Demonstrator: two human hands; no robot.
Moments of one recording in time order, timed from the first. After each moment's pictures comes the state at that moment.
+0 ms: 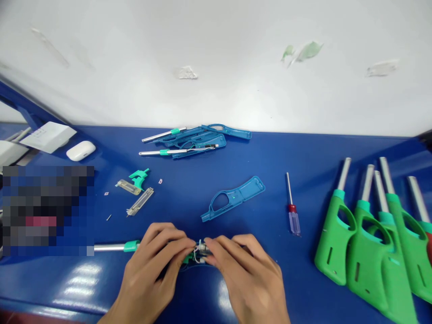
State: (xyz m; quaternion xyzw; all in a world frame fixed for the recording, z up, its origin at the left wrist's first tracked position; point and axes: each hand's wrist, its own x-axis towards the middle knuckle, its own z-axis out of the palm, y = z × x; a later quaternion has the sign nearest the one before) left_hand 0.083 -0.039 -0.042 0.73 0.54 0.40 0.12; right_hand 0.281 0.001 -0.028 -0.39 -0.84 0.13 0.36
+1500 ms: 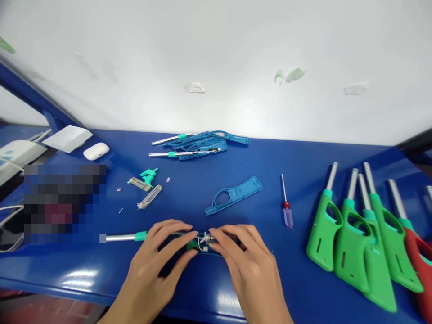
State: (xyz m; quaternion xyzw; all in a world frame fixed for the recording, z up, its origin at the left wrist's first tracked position) left_hand 0.078 -0.059 -0.045 0.73 0.56 0.37 0.11; right_hand 0.282 -0.009 -0.040 -0.41 -0.84 0.14 0.33
